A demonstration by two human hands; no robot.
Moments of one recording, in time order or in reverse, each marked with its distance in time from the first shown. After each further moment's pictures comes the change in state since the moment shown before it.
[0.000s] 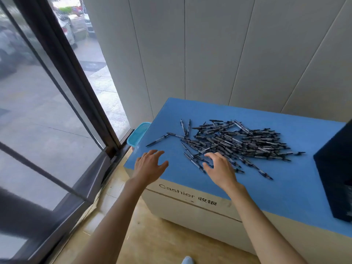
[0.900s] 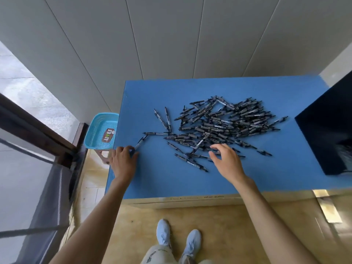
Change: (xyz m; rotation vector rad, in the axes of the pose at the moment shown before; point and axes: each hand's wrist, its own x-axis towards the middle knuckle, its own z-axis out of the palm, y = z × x) left_hand 0.187 -0.098 0.075 -0.148 0.038 -0.075; right_hand 0.058 0.022 0.040 0.043 0.129 0.410
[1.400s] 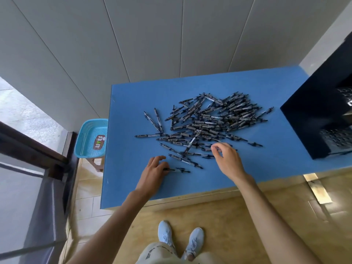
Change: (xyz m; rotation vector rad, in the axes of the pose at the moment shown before) left_hand -0.057 0.044 0.043 -0.108 -0.186 0.804; right_hand -0.015 0.013 -0.007 0.043 0.070 0.092
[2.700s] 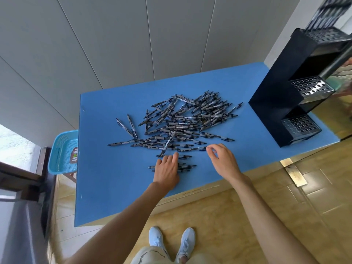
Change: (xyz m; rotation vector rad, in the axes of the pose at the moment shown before) left_hand 0.069 0.119 0.041 0.377 -0.428 -0.040; right_hand -0.022 0.055 -0.038 0.026 0.052 0.093
